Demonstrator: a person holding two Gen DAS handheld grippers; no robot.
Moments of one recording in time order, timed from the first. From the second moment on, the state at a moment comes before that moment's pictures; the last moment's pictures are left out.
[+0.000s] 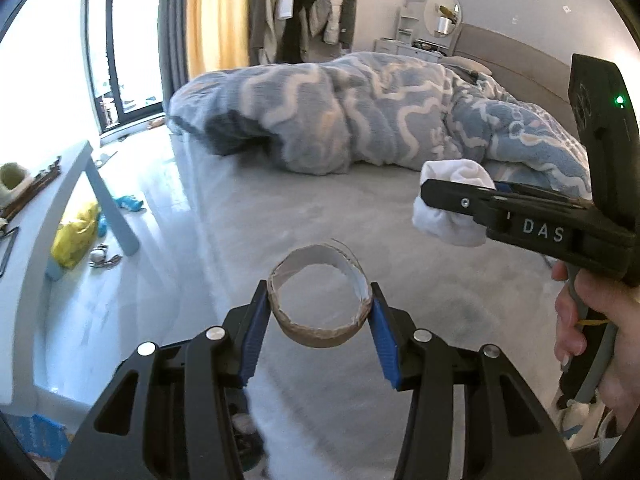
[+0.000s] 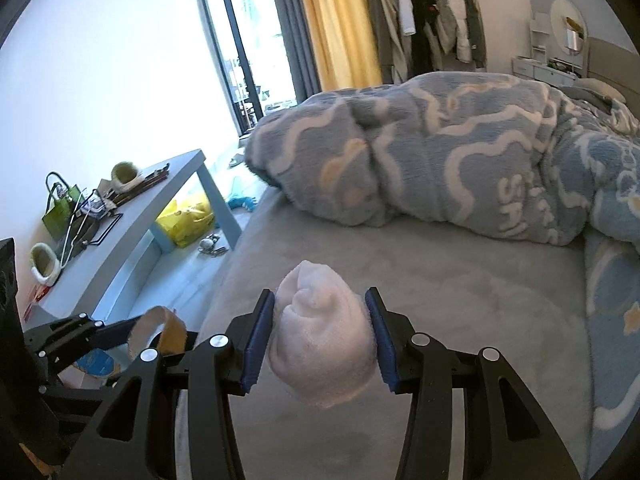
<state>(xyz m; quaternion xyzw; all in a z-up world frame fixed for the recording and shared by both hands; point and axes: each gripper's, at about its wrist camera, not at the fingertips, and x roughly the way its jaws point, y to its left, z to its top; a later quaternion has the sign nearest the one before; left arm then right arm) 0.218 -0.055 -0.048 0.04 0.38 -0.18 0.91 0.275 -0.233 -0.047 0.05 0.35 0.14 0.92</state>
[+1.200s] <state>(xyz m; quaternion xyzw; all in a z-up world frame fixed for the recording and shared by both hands) 0.214 0.141 -0.163 0.00 0.52 -0.06 0.86 0.268 -0.023 -0.075 -0.02 0.38 0.25 0.89</state>
